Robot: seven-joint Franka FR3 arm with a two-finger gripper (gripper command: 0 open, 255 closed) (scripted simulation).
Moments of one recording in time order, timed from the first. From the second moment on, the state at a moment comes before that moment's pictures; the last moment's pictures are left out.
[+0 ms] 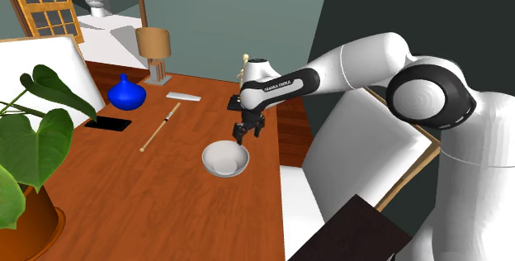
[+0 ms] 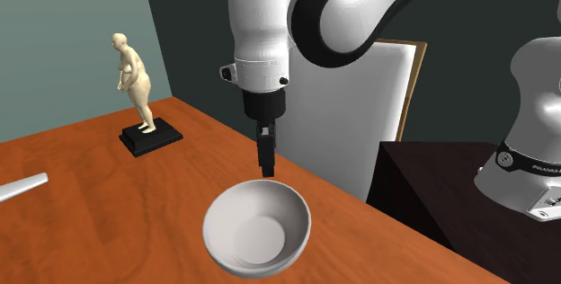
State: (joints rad) arm 0.13 0.42 0.00 -1.77 0.00 2.17 0.07
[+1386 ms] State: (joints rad) arm 0.13 0.49 0.00 -1.78 0.00 2.24 0.07
